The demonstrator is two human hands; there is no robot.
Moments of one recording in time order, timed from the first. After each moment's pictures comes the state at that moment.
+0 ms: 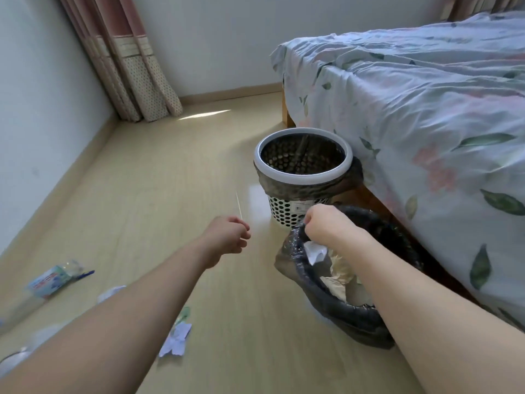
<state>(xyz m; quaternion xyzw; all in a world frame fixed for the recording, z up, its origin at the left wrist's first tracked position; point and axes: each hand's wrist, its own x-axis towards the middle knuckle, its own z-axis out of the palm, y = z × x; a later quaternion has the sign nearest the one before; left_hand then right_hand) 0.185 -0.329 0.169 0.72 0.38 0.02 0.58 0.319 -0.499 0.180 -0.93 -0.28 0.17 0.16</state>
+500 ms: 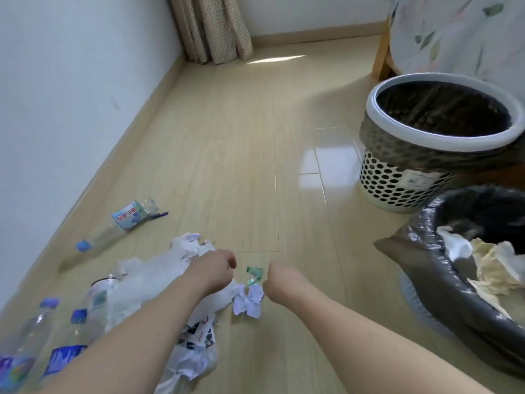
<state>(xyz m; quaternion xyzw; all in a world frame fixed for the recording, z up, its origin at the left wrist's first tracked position) 0.000 -0.193 0.026 0.86 0.41 -0.18 0.24 0.118 -0.322 0.030 -0.83 -0.39 0.41 0.04</state>
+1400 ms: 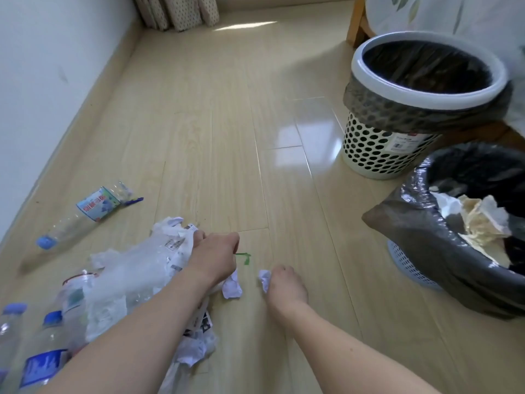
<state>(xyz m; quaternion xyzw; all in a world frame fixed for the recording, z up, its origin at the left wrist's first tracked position) 0.010 -0.201 -0.014 0.95 0.29 -0.10 0.07 0.076 -0.351 -0.044 -0.90 -0.25 0.35 0.10</state>
